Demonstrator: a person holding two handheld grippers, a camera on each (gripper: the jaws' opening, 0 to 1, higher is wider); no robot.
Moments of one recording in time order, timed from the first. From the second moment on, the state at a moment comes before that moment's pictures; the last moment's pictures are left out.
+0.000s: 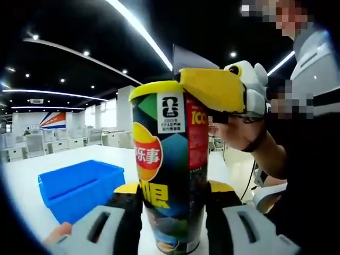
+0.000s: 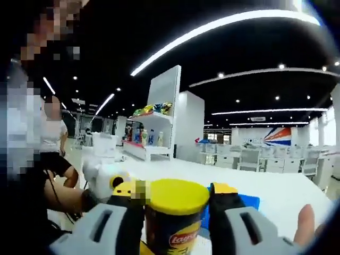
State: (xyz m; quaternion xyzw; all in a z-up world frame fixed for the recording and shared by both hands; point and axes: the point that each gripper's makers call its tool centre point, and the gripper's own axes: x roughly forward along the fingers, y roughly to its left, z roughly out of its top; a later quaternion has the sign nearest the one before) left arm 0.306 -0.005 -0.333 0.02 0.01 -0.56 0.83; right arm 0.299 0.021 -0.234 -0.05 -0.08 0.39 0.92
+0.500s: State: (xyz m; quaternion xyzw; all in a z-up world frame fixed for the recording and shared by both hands) left arm 0.304 -0.006 -0.333 0.02 0.00 -0.56 0.83; right arm 0.302 0.018 -0.233 0.02 -0.04 0.39 0.92
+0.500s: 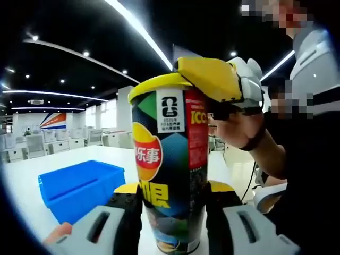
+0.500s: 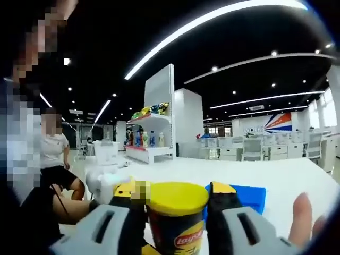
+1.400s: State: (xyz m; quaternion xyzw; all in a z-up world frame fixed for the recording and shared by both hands) left arm 0.303 -0.005 -0.333 0.02 0.00 -0.55 0.83; right arm 0.321 -0.043 -0.172 0.07 -0.10 0.35 0.93
